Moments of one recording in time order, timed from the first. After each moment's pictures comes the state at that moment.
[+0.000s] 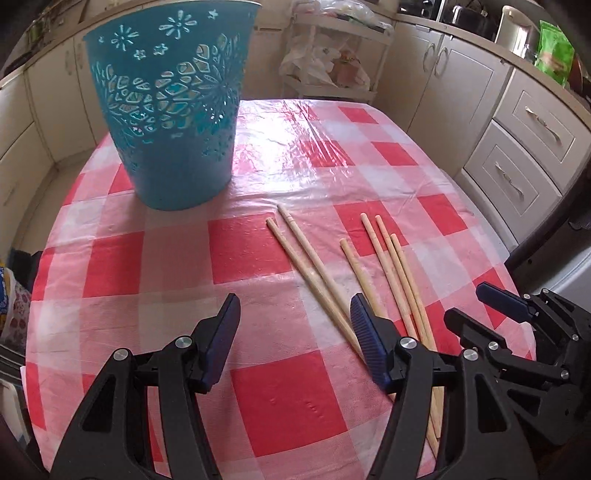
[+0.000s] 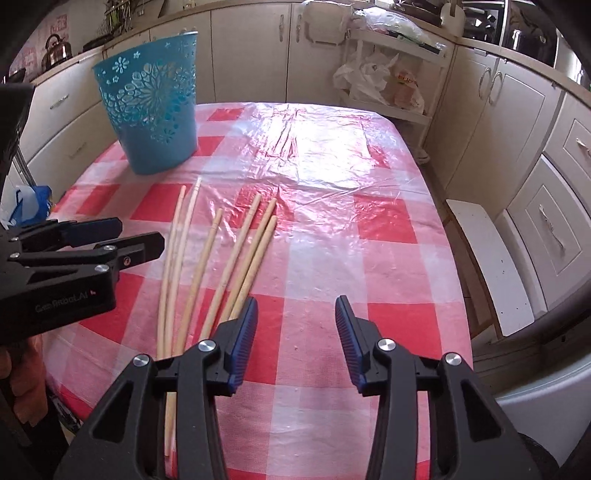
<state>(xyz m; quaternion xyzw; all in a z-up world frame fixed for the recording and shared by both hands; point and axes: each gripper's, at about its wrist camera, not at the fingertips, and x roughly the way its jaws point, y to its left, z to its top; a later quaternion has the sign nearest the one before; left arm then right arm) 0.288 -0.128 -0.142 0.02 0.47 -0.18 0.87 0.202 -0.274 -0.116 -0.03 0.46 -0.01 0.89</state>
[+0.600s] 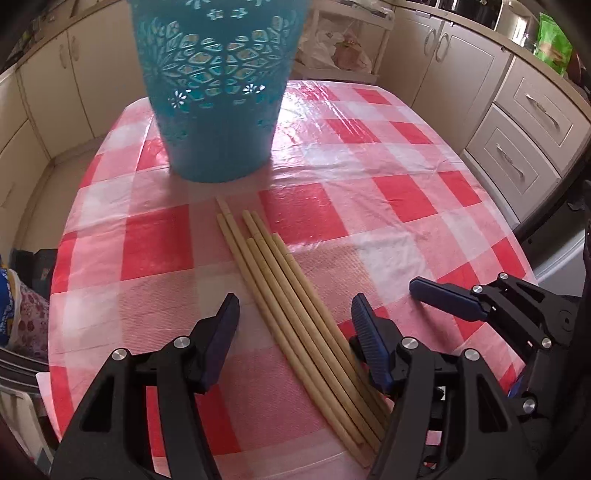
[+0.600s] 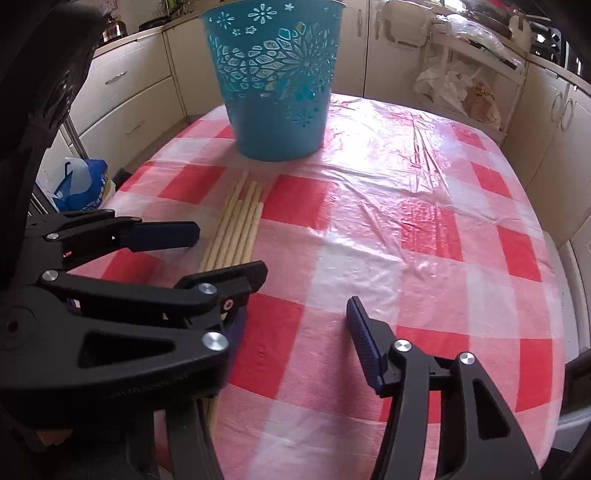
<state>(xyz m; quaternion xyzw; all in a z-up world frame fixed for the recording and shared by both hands) 0.292 -0.073 -0.145 0.03 0.49 -0.19 0.85 0.226 -0.172 -0.128 -0.02 0.47 0.10 0.88</state>
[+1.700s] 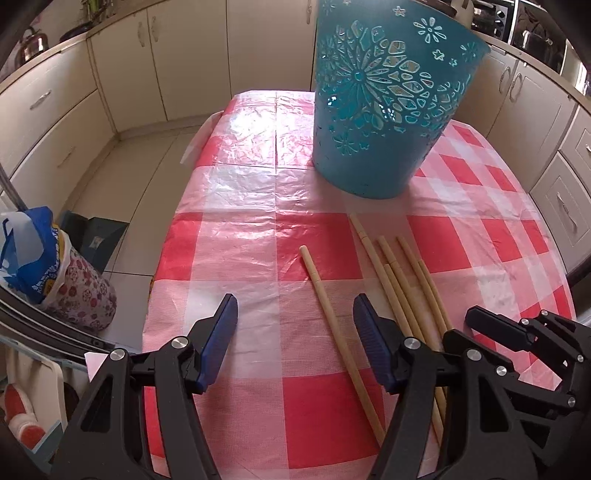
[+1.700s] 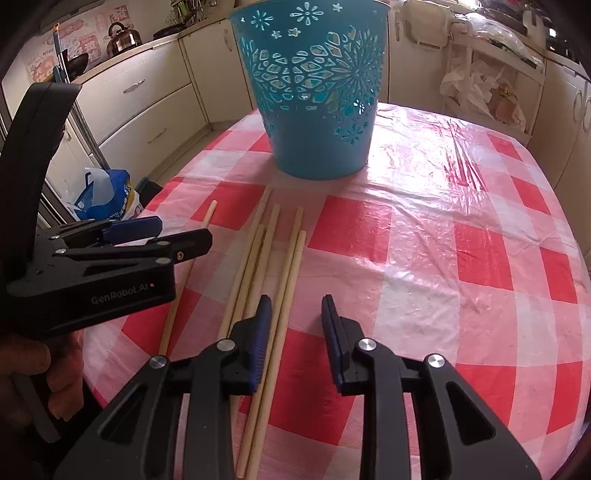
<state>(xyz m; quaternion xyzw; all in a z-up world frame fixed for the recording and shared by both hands) 0.312 -0.003 -0.144 0.01 0.48 -0.06 0.88 0.243 -0.150 -0.126 0.00 0.46 0.15 0.87</state>
